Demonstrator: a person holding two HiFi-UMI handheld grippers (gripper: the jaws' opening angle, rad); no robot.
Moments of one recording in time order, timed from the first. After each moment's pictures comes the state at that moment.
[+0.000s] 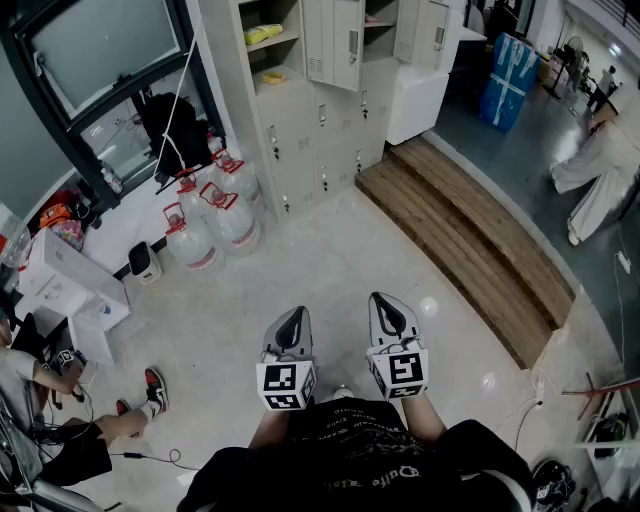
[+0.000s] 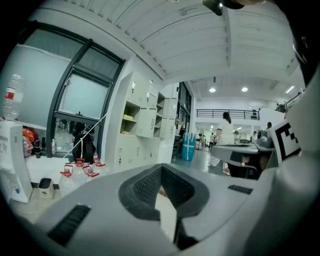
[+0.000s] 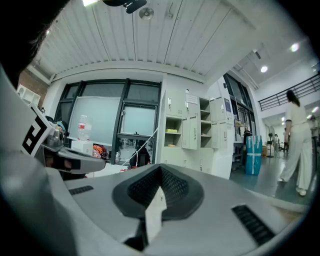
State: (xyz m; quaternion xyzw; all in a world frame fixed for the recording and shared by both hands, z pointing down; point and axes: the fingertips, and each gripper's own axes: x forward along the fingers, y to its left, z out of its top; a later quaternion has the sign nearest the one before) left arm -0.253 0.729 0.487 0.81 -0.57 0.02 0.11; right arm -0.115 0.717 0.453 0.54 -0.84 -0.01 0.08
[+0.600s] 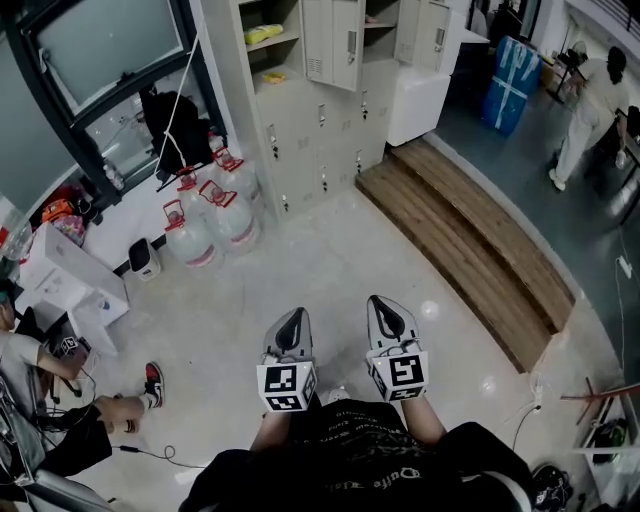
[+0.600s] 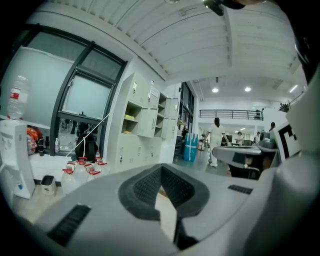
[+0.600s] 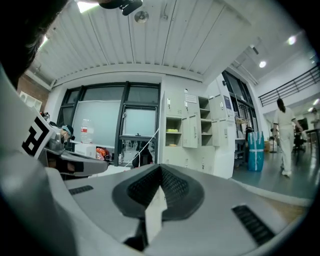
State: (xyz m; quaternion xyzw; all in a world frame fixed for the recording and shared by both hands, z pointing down) left arm -0.236 0.742 0.492 0.80 -0.59 0.02 0.11; right arm -0.098 0.731 0.461 0.53 -0.85 0.00 0.07
